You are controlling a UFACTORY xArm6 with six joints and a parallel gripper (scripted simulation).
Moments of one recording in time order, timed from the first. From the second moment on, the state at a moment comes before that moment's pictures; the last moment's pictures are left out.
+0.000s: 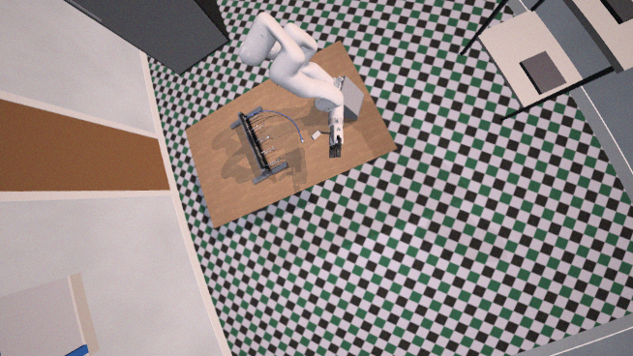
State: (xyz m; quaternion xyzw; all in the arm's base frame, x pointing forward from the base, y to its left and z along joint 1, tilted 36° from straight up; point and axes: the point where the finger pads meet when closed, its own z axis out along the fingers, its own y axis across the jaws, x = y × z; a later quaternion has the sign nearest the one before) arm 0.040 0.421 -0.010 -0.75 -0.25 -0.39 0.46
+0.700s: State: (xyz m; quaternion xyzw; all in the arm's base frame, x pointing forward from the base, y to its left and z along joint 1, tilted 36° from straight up) arm 0.075 0.386 -0.007 -0.80 -0.13 -0.40 0.44
